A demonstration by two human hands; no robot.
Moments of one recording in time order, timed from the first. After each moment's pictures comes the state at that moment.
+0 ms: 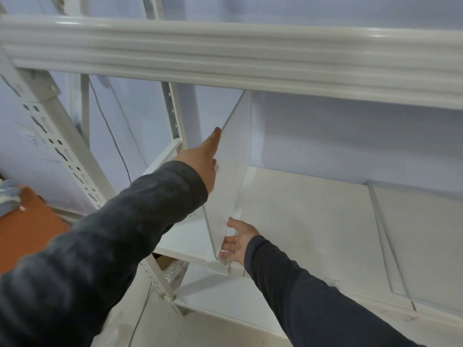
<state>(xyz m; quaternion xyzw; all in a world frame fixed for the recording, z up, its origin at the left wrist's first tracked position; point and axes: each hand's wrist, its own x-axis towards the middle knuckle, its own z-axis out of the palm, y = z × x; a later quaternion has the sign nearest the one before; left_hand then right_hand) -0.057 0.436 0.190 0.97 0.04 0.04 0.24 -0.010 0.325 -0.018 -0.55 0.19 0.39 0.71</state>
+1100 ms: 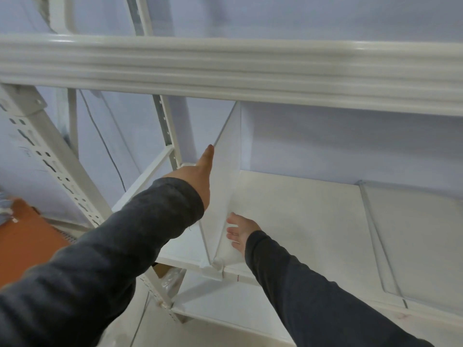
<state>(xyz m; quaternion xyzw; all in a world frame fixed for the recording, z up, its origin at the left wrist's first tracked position) -0.054 0.423 0.178 0.99 0.06 -0.02 0.10 0.010 0.308 -0.003 -0.65 0.15 0.36 0.66</state>
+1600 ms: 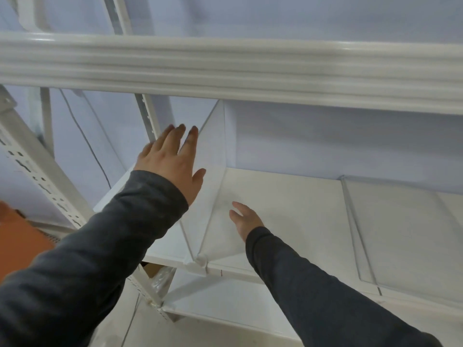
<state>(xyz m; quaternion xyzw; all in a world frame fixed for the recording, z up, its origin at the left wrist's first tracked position) -0.061 0.408 0.186 0.98 0.03 0.19 -0.02 0.009 0.257 0.009 -0.85 -0.03 0.17 0.49</state>
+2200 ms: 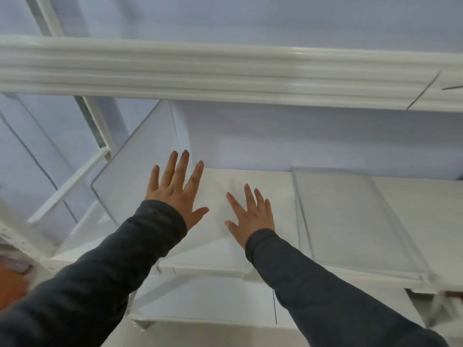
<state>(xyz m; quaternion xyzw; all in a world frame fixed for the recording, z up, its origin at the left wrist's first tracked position) -0.045 0.310 0.114 0.99 -0.05 0.12 -0.09 -0.010 0.124 0.014 -0.99 -0.11 0.00 0.06</state>
